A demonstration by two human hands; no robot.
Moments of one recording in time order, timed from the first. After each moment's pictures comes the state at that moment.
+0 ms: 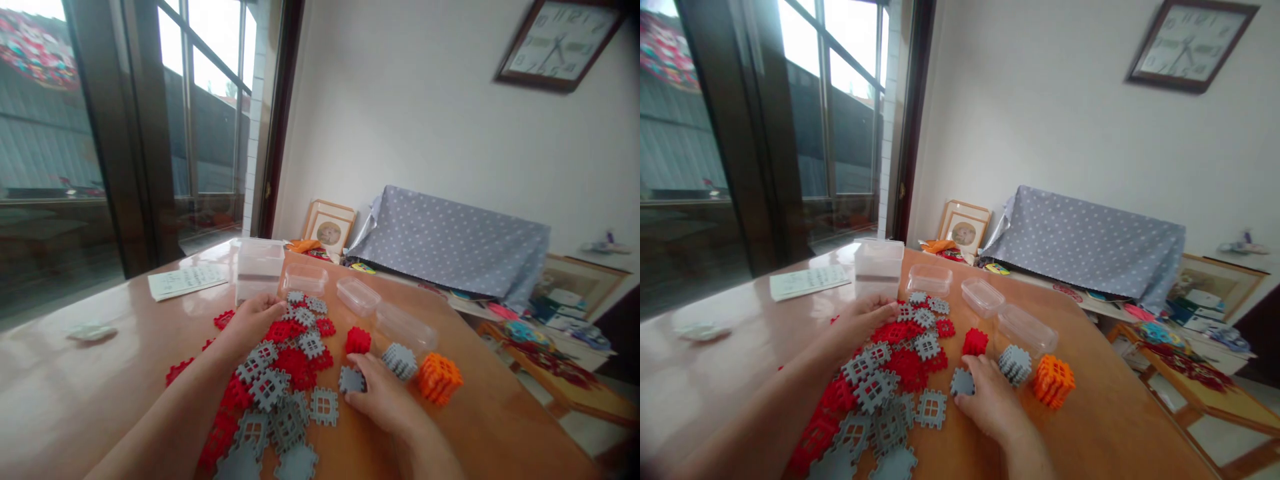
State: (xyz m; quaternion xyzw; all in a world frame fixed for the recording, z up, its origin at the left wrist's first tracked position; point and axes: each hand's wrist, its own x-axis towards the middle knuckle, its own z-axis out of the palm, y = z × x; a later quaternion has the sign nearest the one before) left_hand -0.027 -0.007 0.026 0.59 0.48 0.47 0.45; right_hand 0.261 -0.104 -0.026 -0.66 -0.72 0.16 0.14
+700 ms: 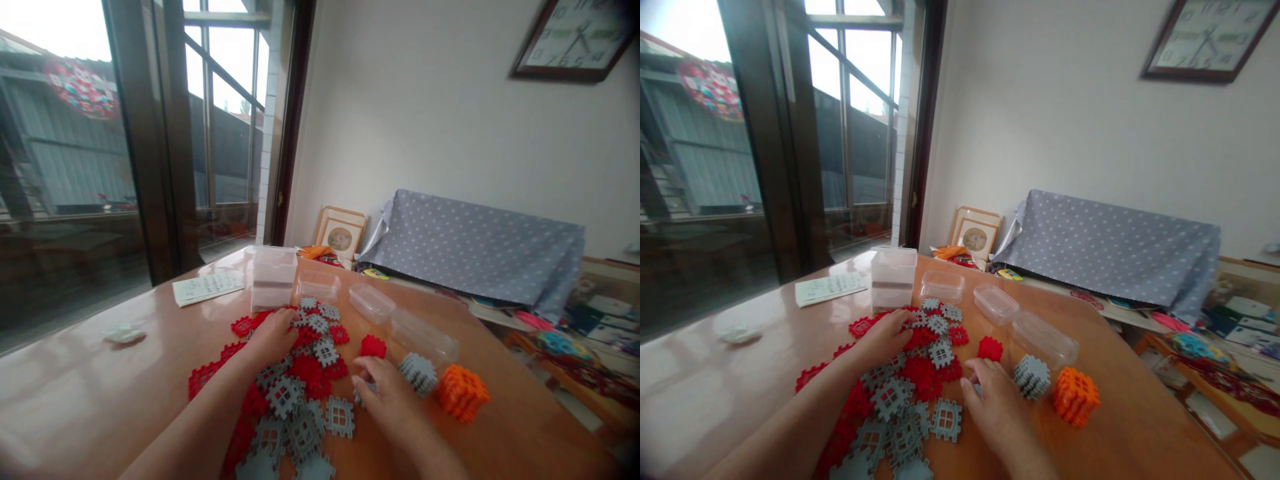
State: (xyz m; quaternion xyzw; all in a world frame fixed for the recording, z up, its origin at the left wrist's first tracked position) left_hand -0.034 0.015 -0.005 0.81 0.50 0.28 0.14; right_hand 0.235 -0.101 -0.017 -0.62 -0.73 0.13 0.25
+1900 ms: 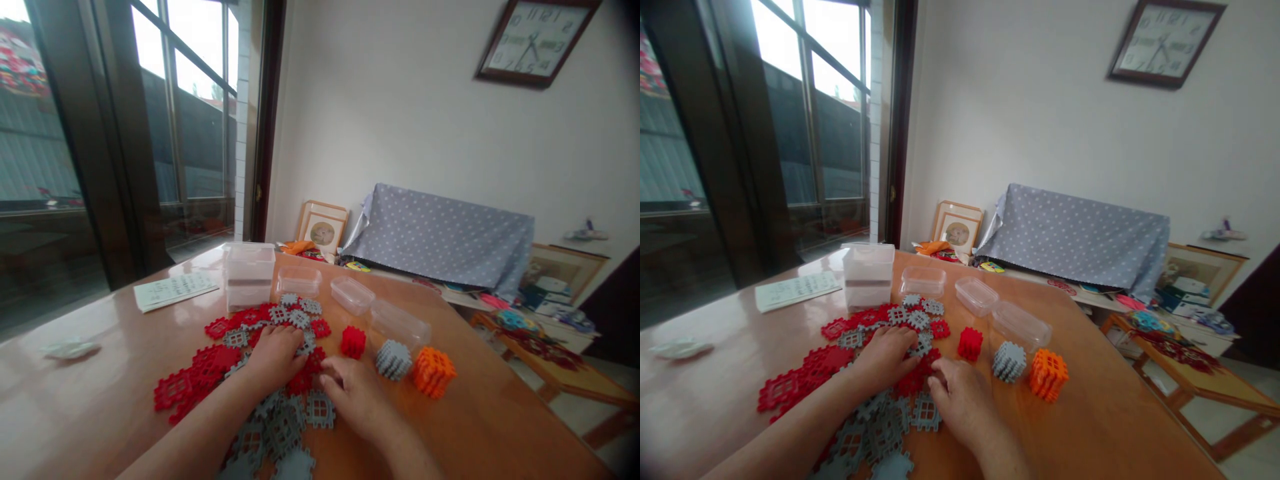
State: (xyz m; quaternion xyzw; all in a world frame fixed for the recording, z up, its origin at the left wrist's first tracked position) left_hand 0.016 -0.017 -0.015 0.87 0.46 0.16 0.03; right_hand 0.212 -0.112 -0.007 -0.61 -0.74 0.16 0.24
